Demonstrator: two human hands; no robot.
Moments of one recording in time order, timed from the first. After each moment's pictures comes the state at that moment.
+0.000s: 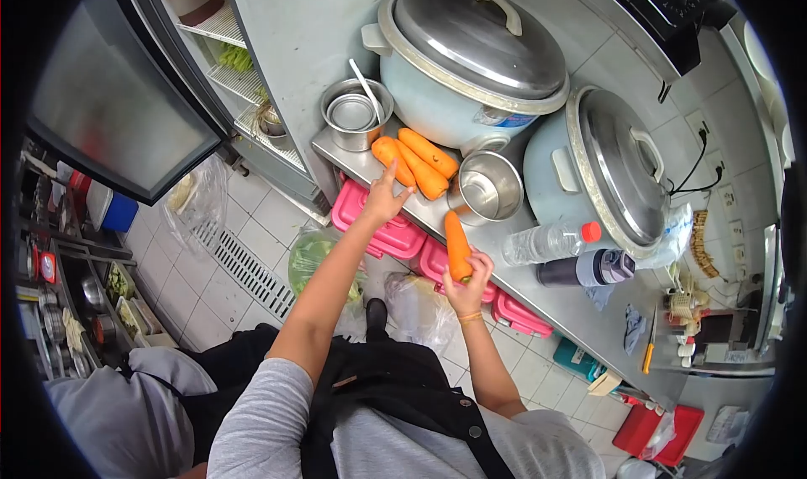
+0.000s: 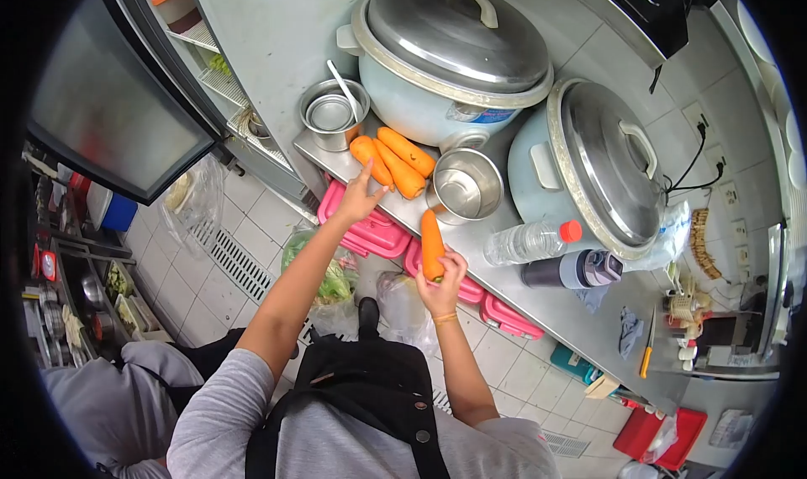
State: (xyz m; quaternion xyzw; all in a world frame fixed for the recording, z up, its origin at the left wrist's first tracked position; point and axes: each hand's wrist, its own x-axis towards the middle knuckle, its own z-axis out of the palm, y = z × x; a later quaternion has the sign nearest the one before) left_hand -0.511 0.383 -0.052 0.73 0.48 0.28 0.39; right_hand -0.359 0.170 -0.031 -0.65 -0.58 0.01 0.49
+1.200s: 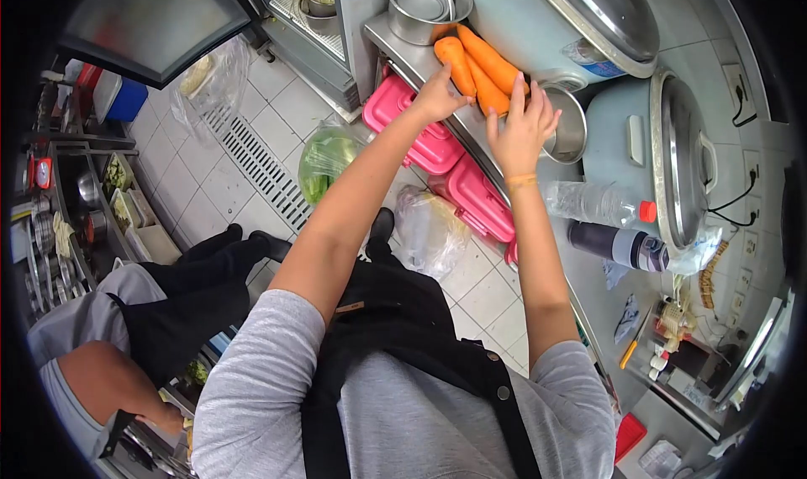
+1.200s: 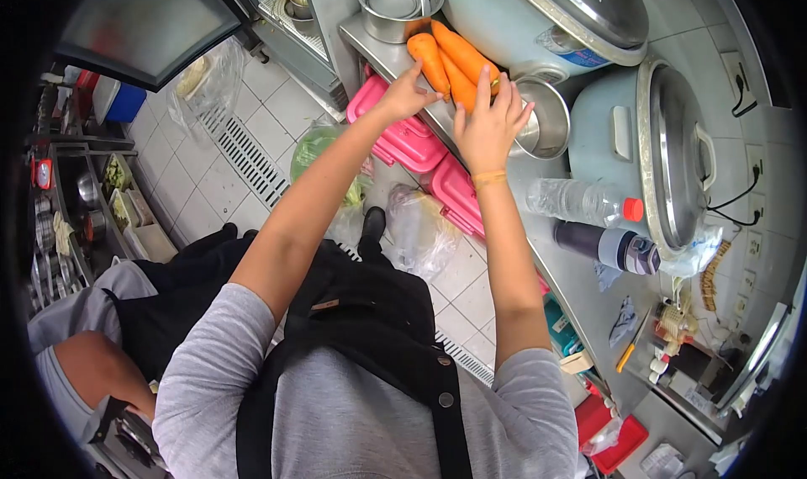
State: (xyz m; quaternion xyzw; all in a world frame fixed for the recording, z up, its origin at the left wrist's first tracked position) left_hand -0.514 0.394 -0.056 0.65 0.50 0.31 0.48; right_hand -0.372 0.303 0.030 -0.68 -0.70 -0.17 0.16
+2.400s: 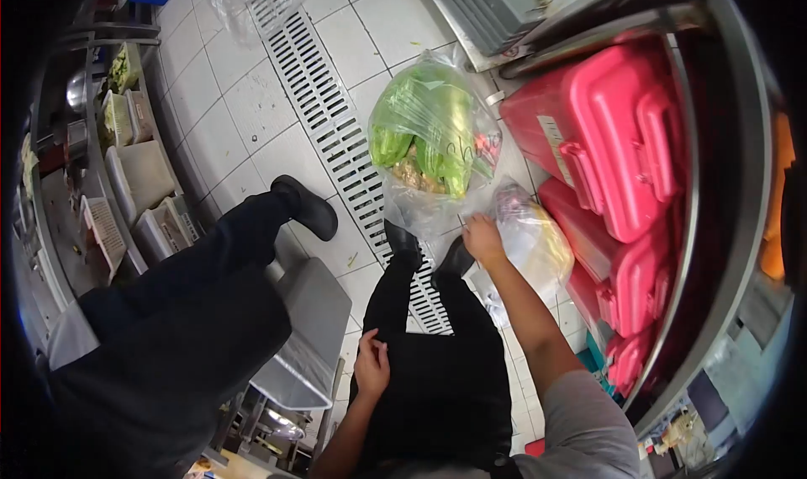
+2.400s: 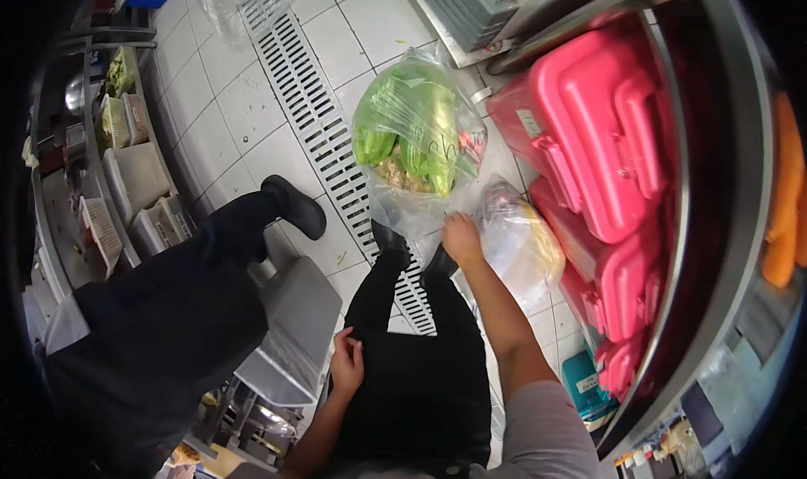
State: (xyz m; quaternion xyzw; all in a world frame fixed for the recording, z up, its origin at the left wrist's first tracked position) left_hand -0.717 -0.116 -0.299 0.27 0.86 0.22 0.38; right_hand -0.537 0.134 -0.516 -0.47 -0.81 0.34 -0.08
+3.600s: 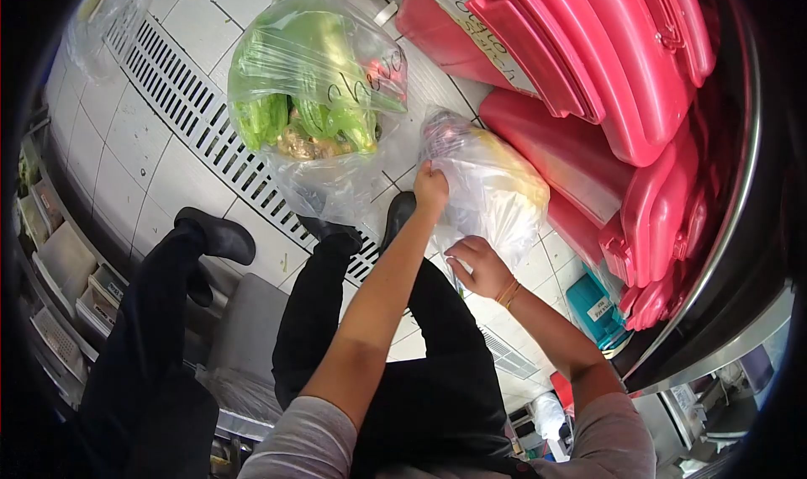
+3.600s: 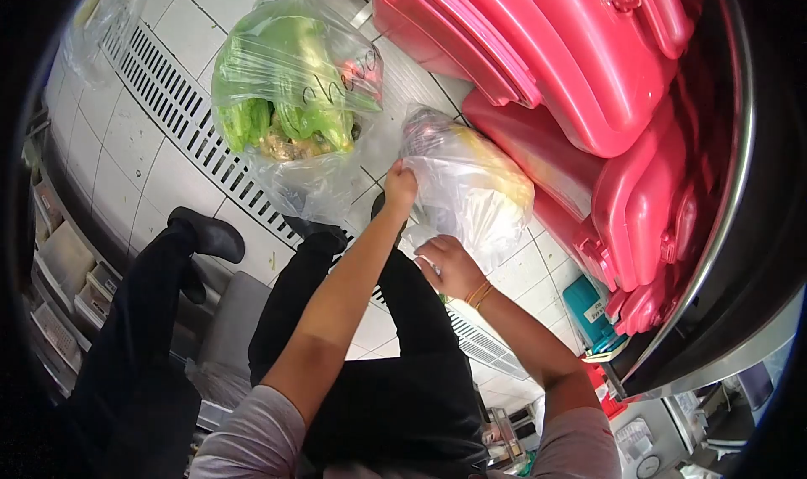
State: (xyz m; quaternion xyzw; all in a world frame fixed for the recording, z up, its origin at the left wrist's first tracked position) left_hand -0.489 0.085 -0.652 0.19 0.75 0.33 0.54; right_hand -0.392 0.045 -0.478 -0.46 -0.72 0.52 0.03
